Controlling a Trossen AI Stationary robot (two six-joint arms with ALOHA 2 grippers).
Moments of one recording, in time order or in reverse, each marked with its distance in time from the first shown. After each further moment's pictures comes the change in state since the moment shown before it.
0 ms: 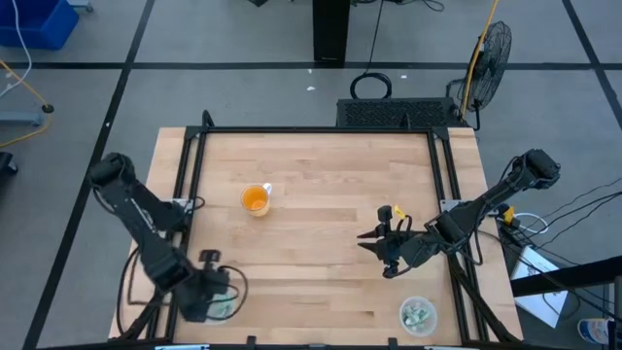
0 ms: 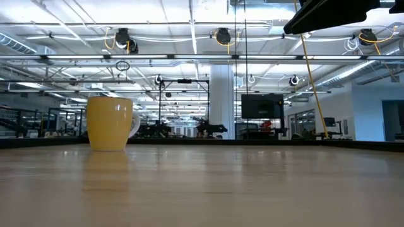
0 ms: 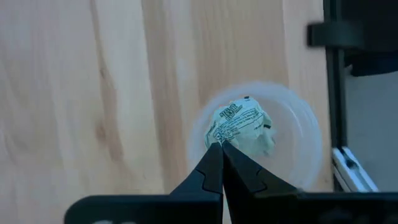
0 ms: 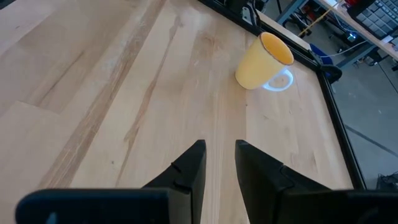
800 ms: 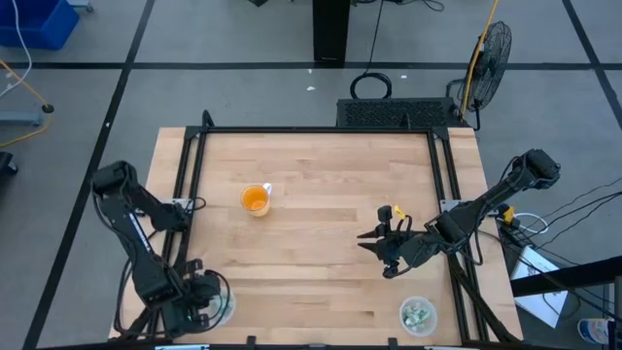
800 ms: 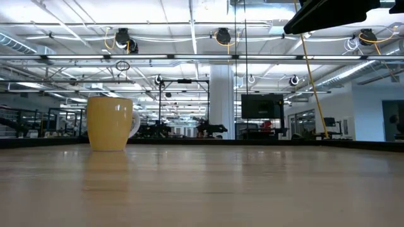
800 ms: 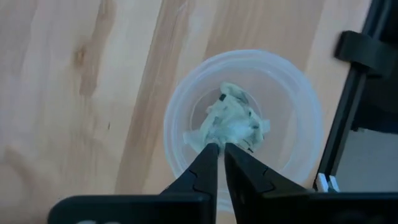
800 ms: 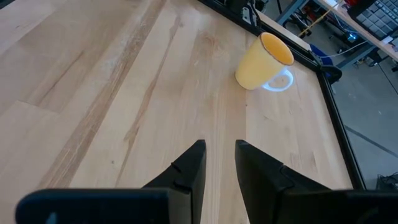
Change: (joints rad) left arm -0.170 0.091 0.000 -0.010 -0.083 -0.540; right arm 0.000 0.000 0.000 0.000 0.000 -0.003
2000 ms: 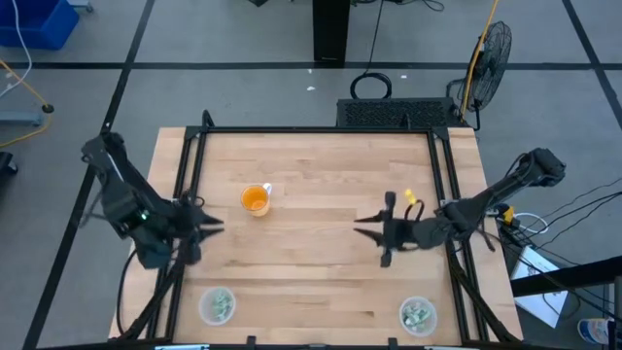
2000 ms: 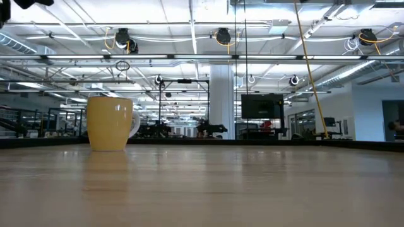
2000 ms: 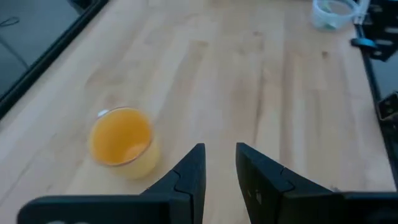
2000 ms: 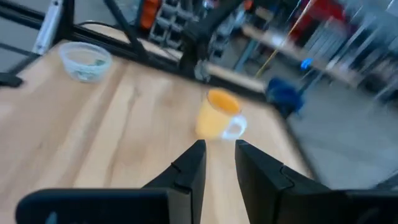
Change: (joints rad) left arm 0.189 -0.559 -0.001 -0.247 -0.582 0.416; right arm -0.043 -0.076 0.000 0.243 0.074 -0.074
